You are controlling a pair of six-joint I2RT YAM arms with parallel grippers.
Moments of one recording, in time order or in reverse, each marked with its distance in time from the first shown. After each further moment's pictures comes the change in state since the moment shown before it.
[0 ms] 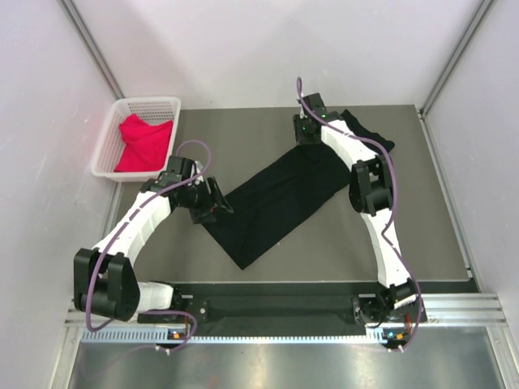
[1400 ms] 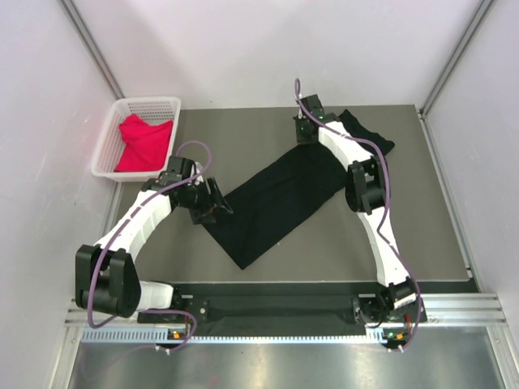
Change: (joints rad) left arm 0.011 0.021 -0.005 0.005 0.011 0.008; right arm 0.000 0.083 0.086 0.014 0.012 -0.015
